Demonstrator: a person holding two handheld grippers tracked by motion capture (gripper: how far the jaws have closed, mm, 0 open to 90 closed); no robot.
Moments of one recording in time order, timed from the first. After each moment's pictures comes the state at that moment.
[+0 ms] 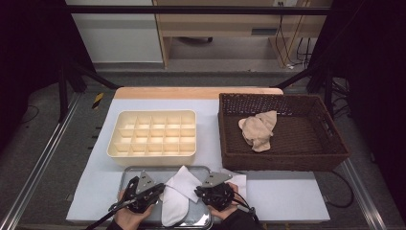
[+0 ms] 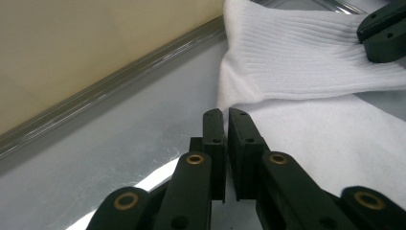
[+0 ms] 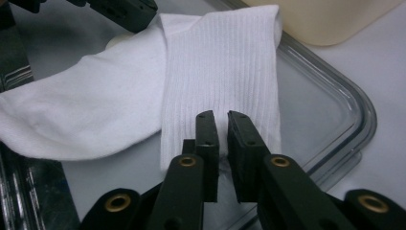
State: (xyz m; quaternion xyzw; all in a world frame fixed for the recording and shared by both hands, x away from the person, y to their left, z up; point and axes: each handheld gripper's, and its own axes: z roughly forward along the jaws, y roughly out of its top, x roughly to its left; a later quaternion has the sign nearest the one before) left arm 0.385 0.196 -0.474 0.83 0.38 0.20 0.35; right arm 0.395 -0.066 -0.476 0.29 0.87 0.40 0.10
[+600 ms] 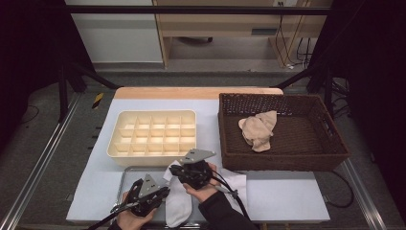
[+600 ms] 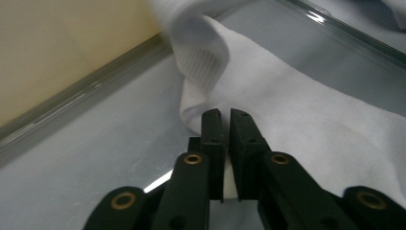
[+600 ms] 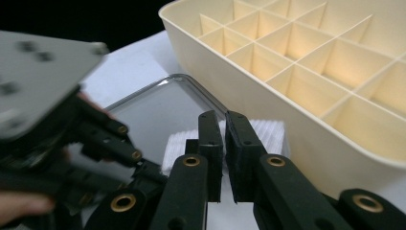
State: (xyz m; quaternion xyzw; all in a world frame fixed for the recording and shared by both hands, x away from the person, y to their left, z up) left arm 0.376 0.189 -0.469 0.85 0.35 0.18 0.36; right arm 0.435 -0.003 -0.425 0.29 0.82 0.49 0.08
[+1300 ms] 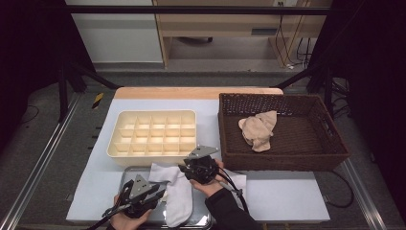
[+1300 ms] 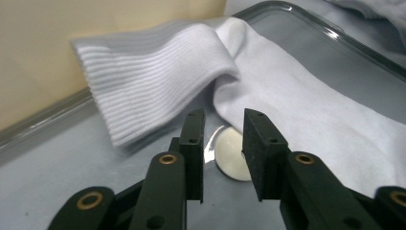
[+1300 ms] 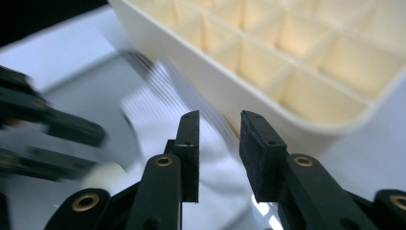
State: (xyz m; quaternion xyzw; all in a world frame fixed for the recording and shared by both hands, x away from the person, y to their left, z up) left arm 0.368 0.201 -0.464 0.83 0.38 0.19 0.37; right arm 0.451 -0.027 -0.441 0.33 0.83 0.44 0.12
